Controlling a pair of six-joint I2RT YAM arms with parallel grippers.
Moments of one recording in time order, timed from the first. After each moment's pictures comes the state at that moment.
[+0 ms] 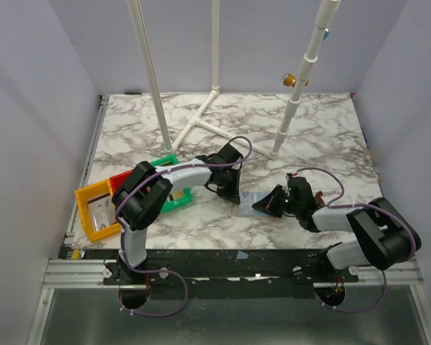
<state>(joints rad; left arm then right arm) -0.77 1.91 1.23 -0.42 0.30 -0.66 0.44 1.41 0.26 0.49 -0.33 1.05</state>
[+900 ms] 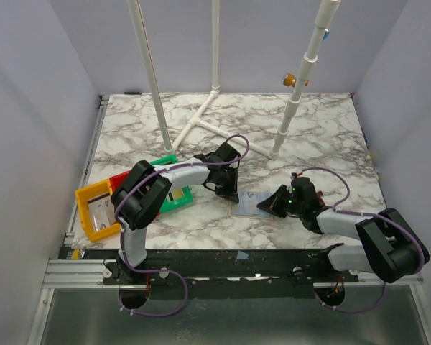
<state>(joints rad) -0.74 1.91 1.22 -0.40 0.32 -0.67 0.42 1.31 0.25 0.39 -0.29 1.00</state>
